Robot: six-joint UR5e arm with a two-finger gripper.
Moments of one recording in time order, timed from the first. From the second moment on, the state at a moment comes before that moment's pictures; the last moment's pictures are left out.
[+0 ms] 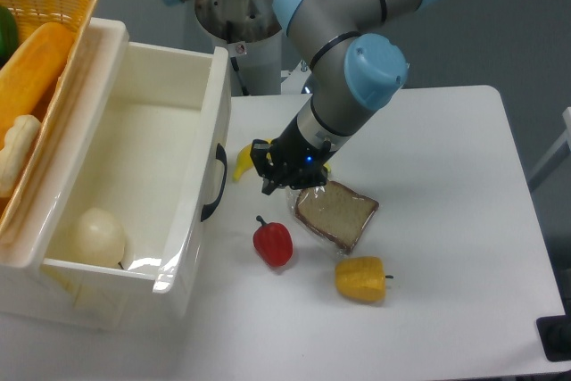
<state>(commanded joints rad) 2.52 -1.84 -1.61 -1.49 1.12 0.75</state>
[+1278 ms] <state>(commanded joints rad) 2.45 -1.81 -1.61 -1.56 1.05 0.71</state>
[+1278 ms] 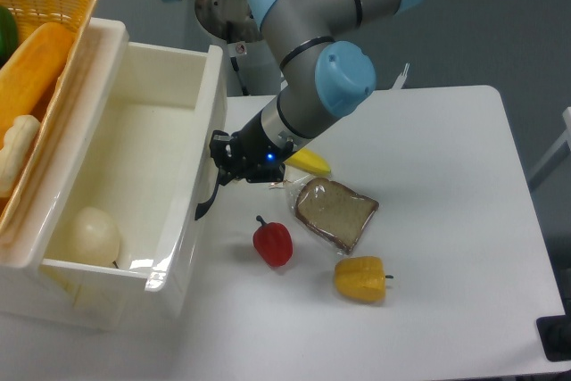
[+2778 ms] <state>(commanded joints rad) 2.27 -1.81 -1.61 -1.55 1.05 0.57</state>
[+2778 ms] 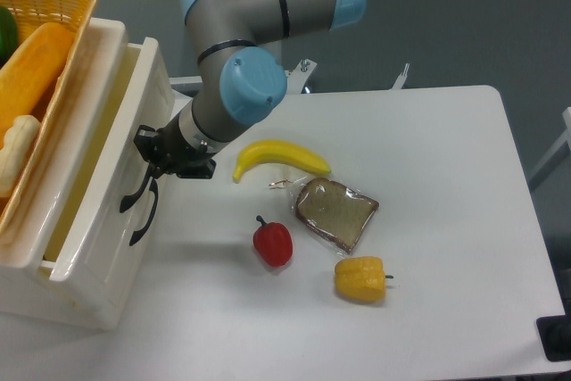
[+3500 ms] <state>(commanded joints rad) 2.22 -1.81 -1.60 -1.54 1.05 0.53</state>
